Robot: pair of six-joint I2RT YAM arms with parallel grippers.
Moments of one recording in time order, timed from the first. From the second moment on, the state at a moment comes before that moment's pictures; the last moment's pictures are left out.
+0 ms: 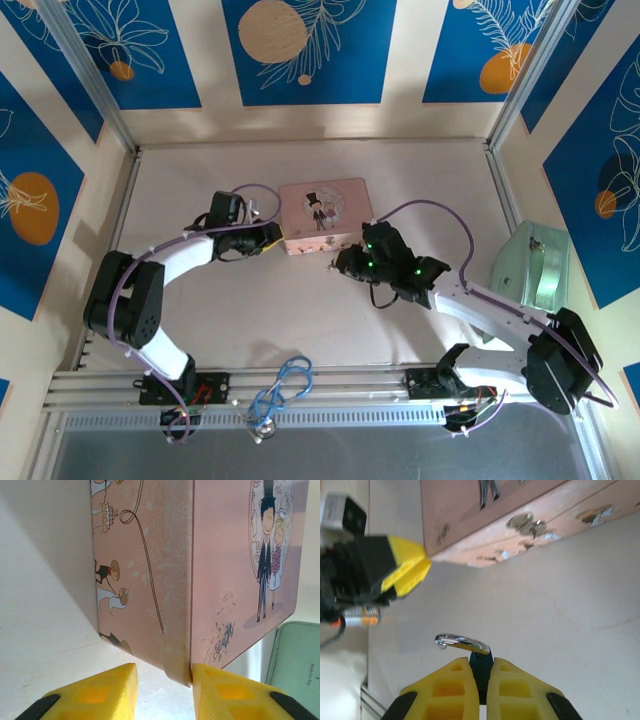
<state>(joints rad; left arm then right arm) -0.31 1.62 0.90 -0.12 0.55 -0.76 0.74 1.16 0.74 -0.29 -0.10 0.98</state>
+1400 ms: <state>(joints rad) -0.35 1.27 0.82 -0.43 0.44 -0.59 0.80 1.77 1.08 -0.56 -0.44 0.85</state>
